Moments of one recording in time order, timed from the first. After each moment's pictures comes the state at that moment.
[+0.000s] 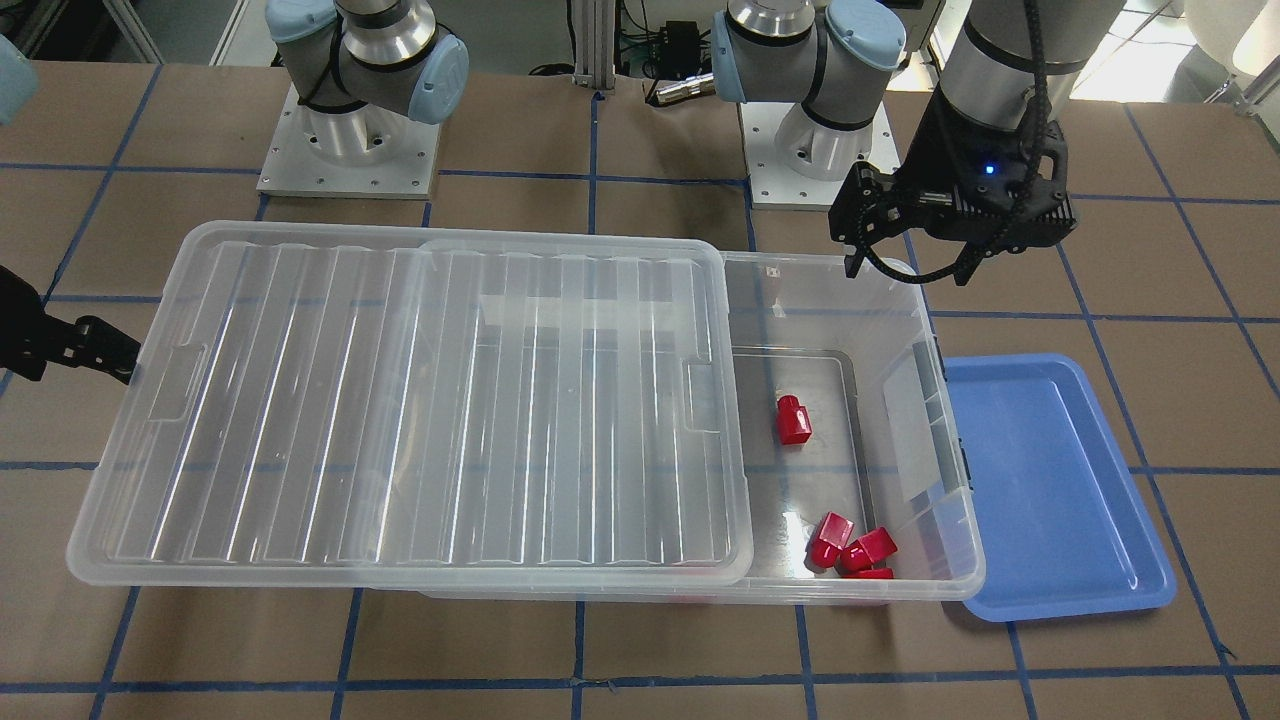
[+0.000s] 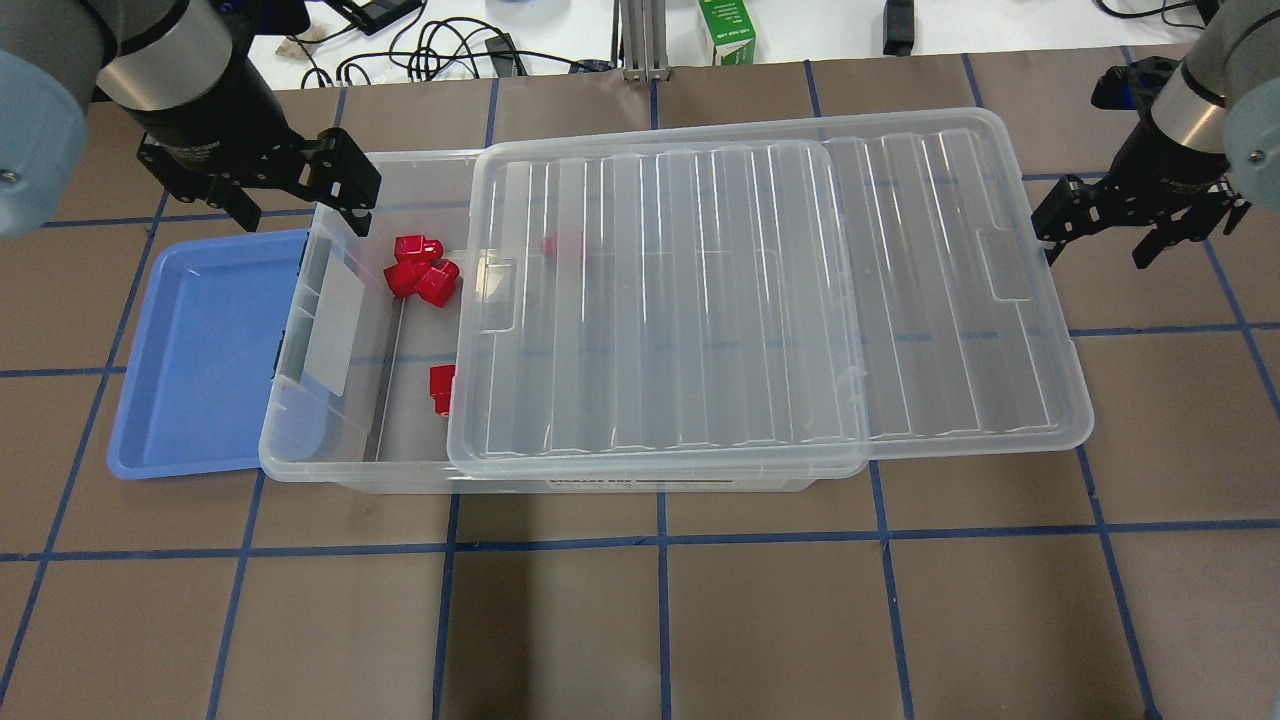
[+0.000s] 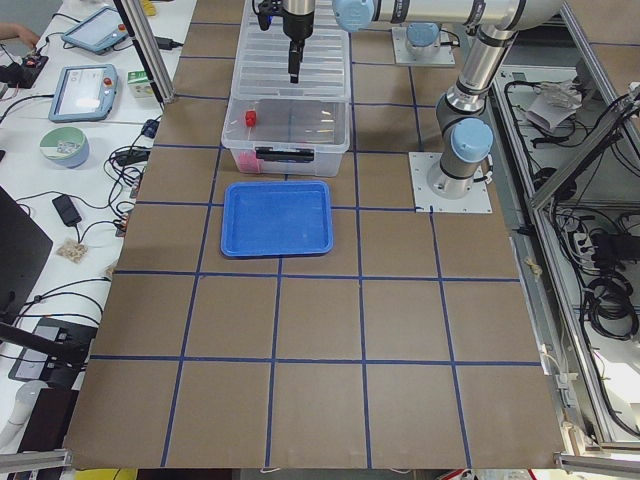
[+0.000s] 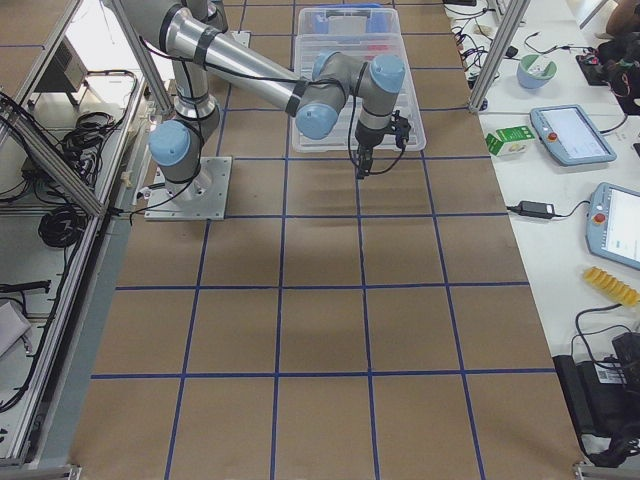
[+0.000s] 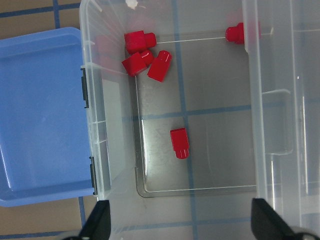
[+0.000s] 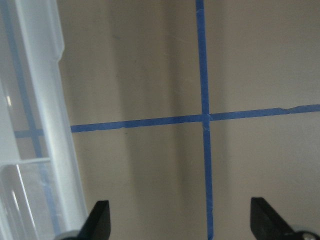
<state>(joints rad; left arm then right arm) -1.53 -1.57 -1.56 -1.52 1.59 0.13 1.25 -1.38 1.69 -1.81 -1.60 -0.24</state>
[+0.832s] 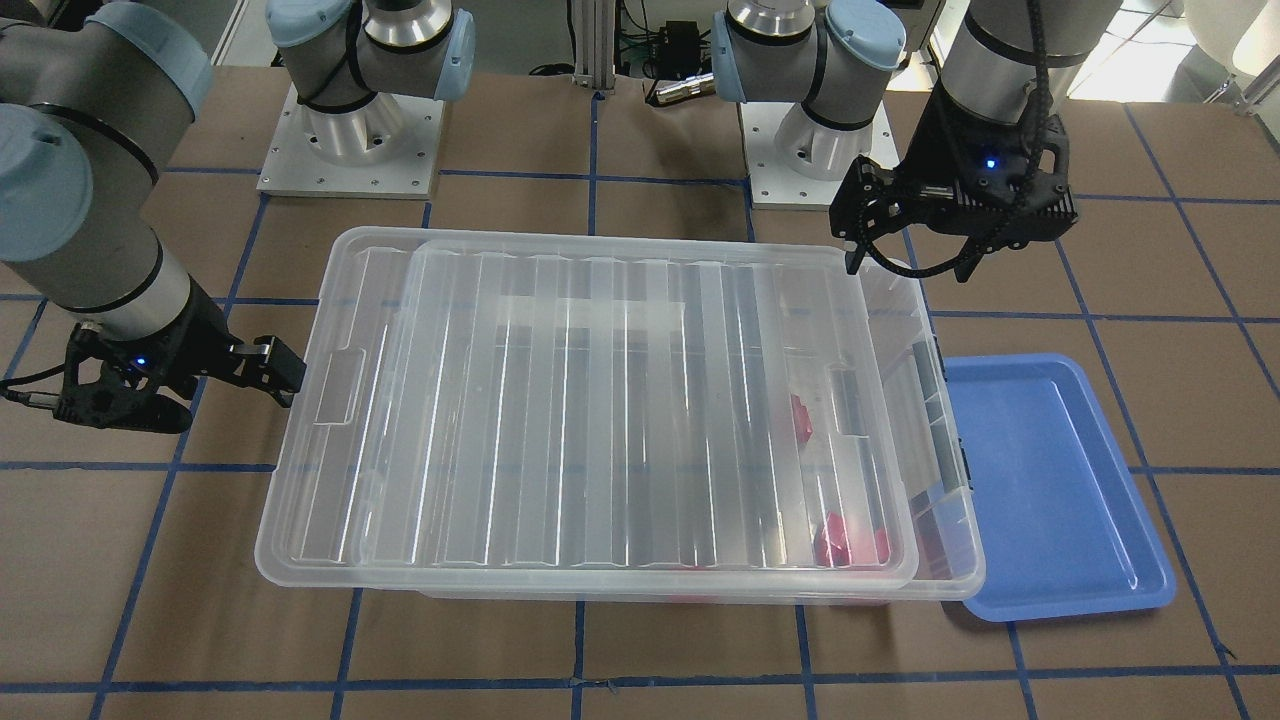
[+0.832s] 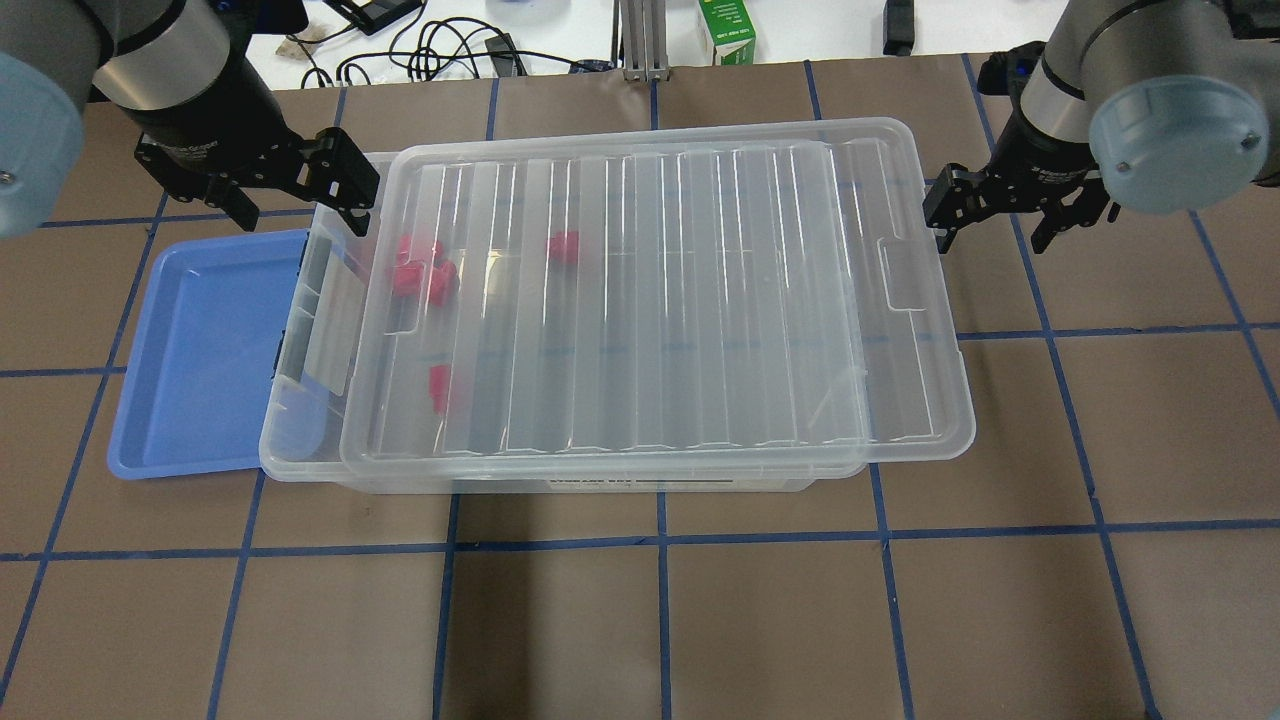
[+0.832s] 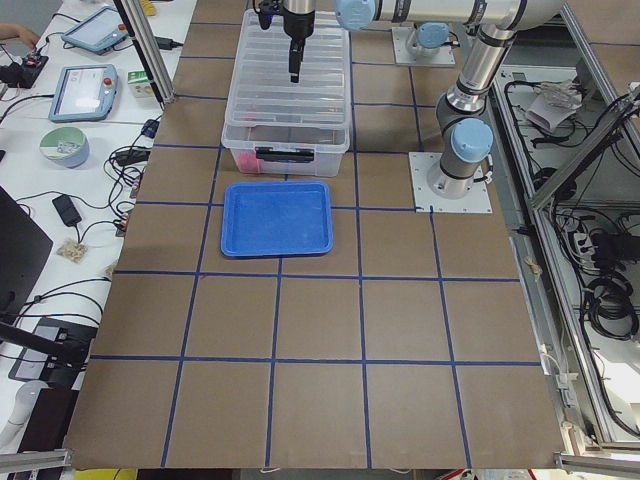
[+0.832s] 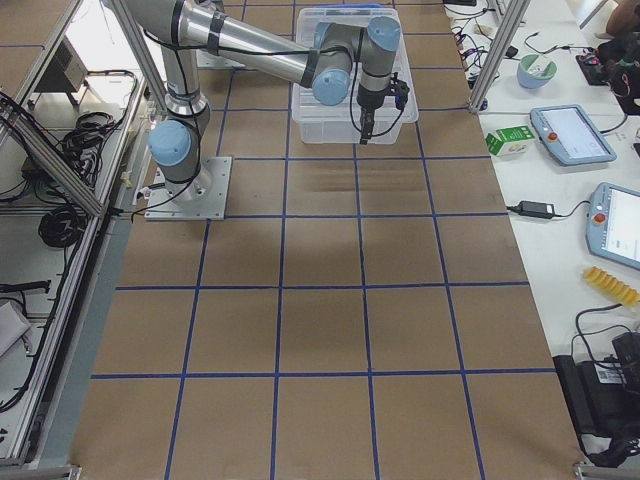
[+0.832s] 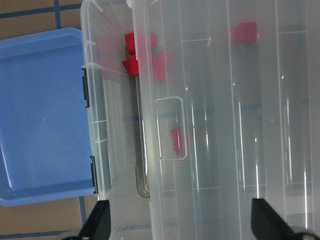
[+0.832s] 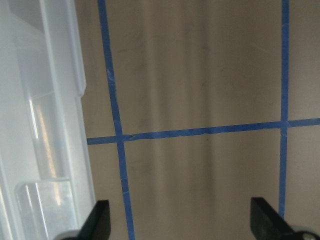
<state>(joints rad) -1.53 -1.56 -1.56 -1.52 1.59 0.13 1.45 -1.38 1.68 -1.83 -1.59 -0.05</state>
